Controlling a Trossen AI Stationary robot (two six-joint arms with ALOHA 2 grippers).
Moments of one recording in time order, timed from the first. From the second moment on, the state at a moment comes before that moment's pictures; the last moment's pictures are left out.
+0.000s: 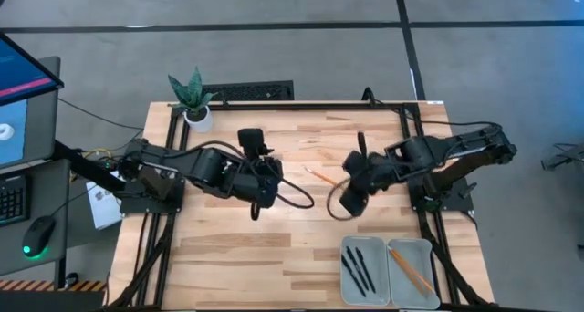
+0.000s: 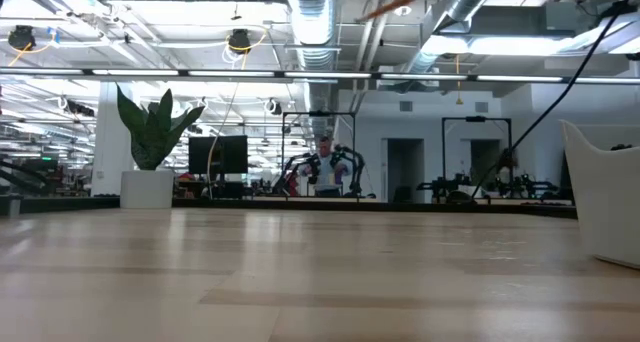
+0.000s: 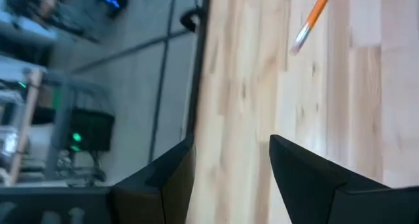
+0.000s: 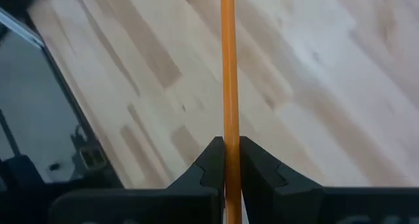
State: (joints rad) left arm -0.30 1.76 2.04 -1.40 -0.81 -0.06; right arm 0.27 1.40 1.51 -1.18 0.09 0.86
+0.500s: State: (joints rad) left arm -0.22 1.76 1.72 -1.13 -0.67 -0.10; right arm 0.82 1.39 1.51 -1.43 0.32 1.64
